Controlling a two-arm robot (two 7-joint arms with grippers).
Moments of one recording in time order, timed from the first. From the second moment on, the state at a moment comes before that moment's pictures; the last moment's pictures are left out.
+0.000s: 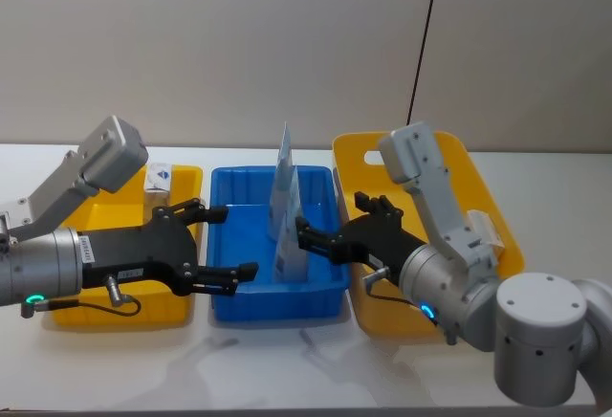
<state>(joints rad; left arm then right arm) -0.49 0.60 0.51 -1.58 -0.47 0.25 -0.84 0.24 0.29 -0.42 -1.76 0.30 0.55 0.09</state>
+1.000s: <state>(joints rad) -0.49 0.60 0.51 -1.58 -0.47 0.25 -0.84 0.30 0.19 -0.48 -1.64 0.22 0.56 0.05</state>
